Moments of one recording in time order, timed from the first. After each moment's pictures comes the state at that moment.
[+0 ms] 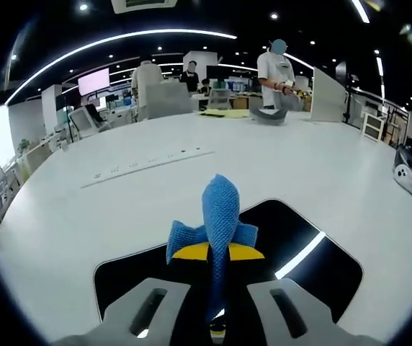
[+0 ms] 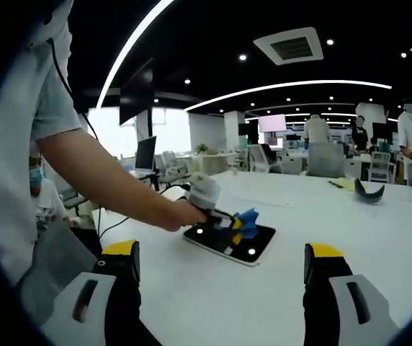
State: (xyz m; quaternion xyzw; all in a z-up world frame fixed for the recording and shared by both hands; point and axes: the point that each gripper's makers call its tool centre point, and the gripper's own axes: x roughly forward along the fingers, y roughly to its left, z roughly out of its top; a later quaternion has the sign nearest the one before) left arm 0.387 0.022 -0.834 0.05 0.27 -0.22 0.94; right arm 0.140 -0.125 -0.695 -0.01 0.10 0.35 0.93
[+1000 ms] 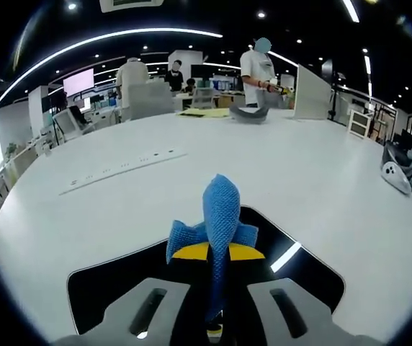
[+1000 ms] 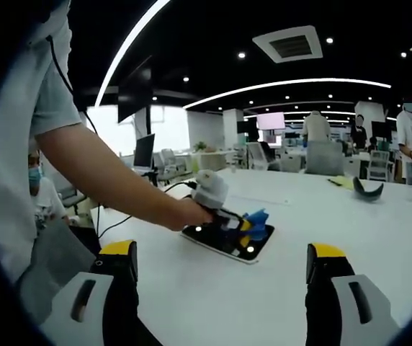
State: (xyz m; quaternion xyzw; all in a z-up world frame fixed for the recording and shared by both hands) left arm 0.385 -0.013 -0.835 0.05 0.27 -0.26 0.93; right arm 0.141 -0.127 -0.698 -0.02 0.11 0.34 0.93
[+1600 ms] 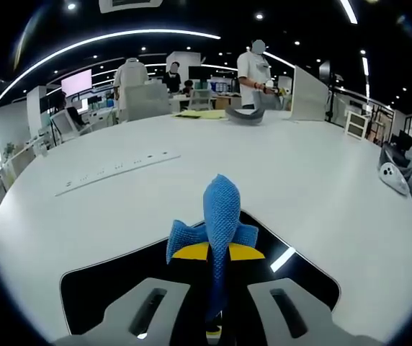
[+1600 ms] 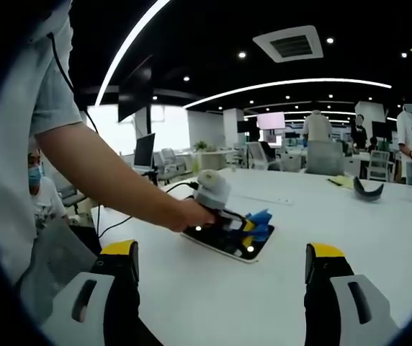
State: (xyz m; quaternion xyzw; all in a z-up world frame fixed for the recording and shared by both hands) left arm 0.382 -0.023 -0.834 0.05 0.27 -0.26 0.93; right arm 0.140 -0.127 -0.699 -0.02 0.11 0.34 0.93
